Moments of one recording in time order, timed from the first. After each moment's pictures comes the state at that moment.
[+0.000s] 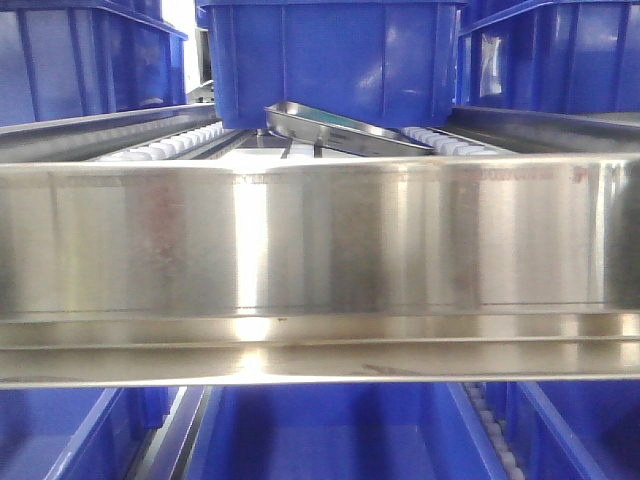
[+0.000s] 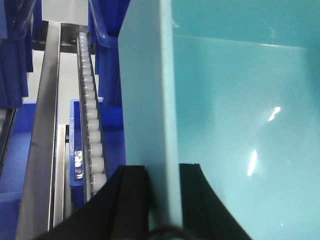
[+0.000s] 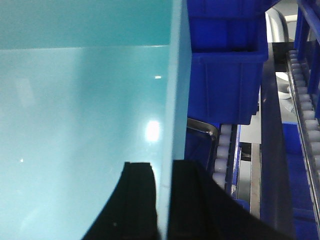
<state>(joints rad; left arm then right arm) -0.34 1.15 -1.39 0.08 0.69 -0.31 0.30 1.15 -1.33 -0.03 0.58 0.26</state>
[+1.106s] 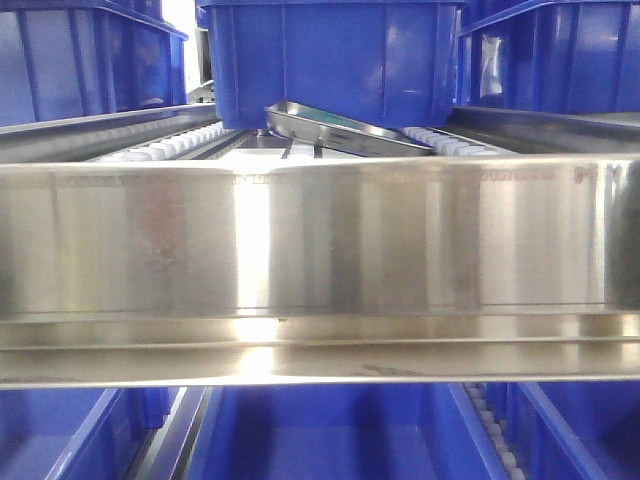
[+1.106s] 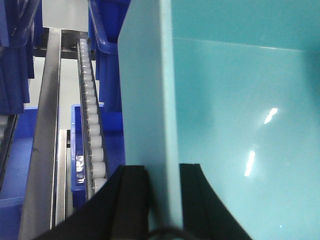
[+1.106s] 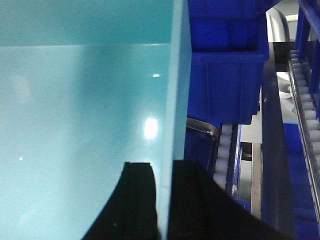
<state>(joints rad) -0.34 1.15 -1.39 0.09 0.68 -0.31 0.30 1.15 -1.33 -0.03 0.58 0.26</state>
